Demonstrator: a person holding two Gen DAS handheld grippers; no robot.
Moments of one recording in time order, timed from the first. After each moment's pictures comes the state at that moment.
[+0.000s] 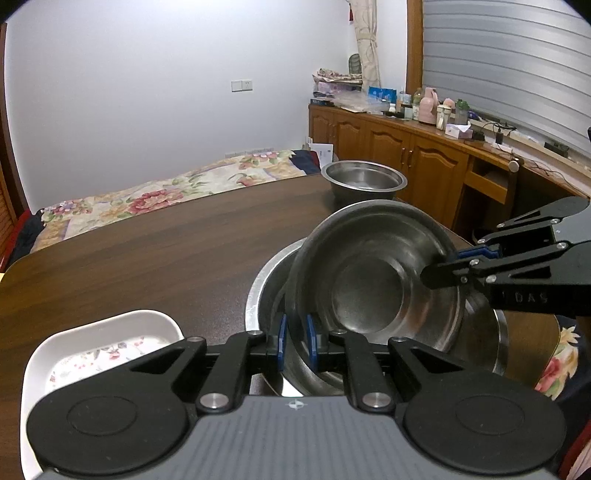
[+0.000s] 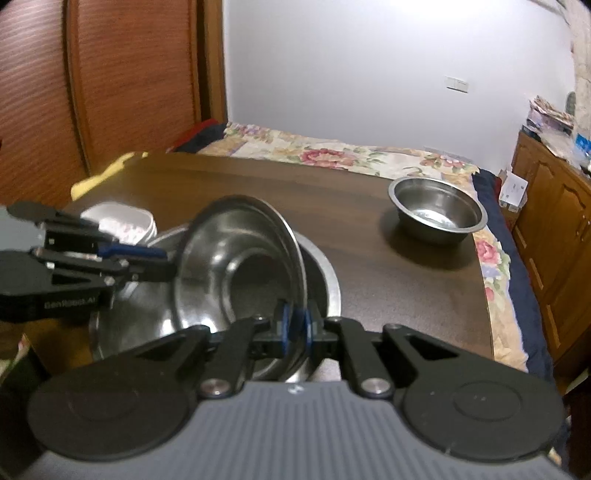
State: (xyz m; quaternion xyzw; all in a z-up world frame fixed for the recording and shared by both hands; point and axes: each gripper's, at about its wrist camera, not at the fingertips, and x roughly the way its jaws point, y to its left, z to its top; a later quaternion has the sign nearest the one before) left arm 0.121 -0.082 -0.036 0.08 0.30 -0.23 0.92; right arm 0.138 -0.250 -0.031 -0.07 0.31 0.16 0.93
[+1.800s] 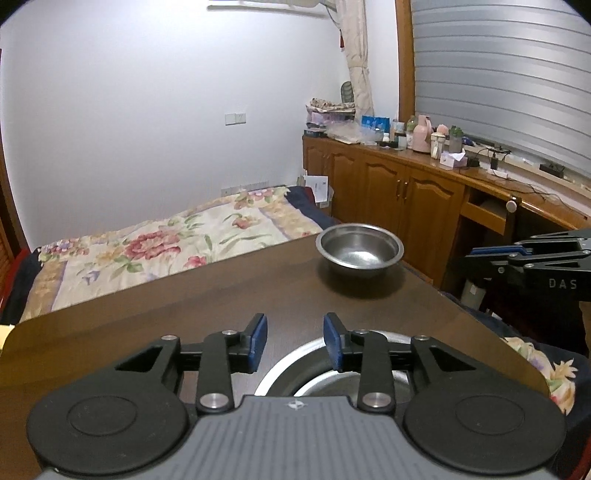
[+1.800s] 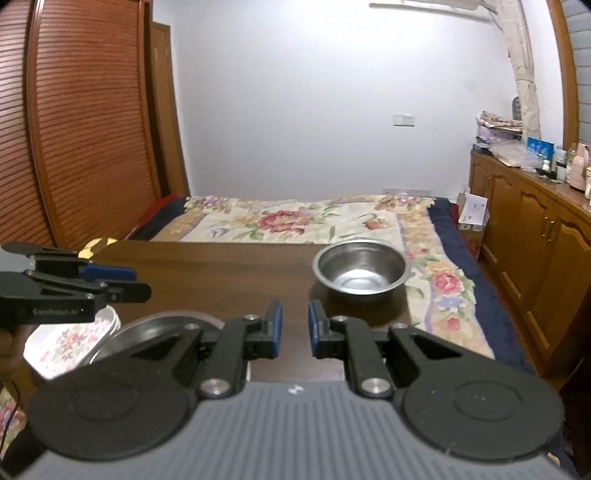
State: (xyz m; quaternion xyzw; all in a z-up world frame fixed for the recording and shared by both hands) left arm 0.155 -0.105 0.018 0.08 0.25 -0.24 0.94; right arm 0.134 -0.313 0.006 0.02 0.22 0.10 0.97
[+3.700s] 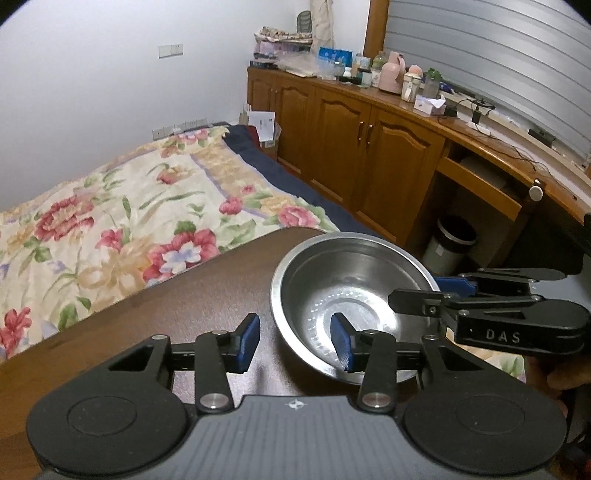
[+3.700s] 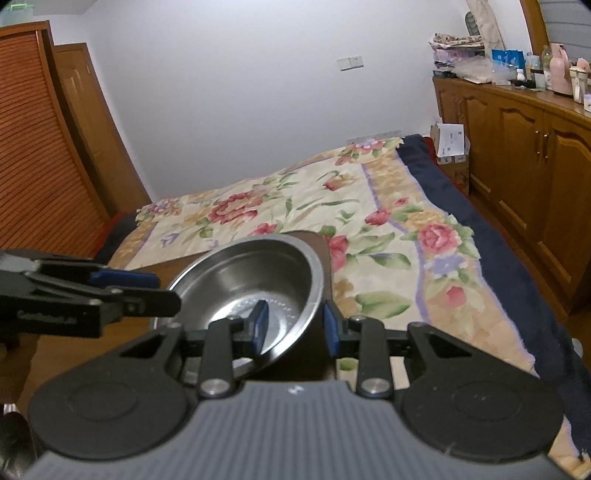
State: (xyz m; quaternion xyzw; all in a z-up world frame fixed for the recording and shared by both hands) left arm 0.351 -0.222 -0.023 0.09 0.37 -0.32 0.87; right arm 0.279 -0.385 -0.058 0.13 0.28 0.07 0.95
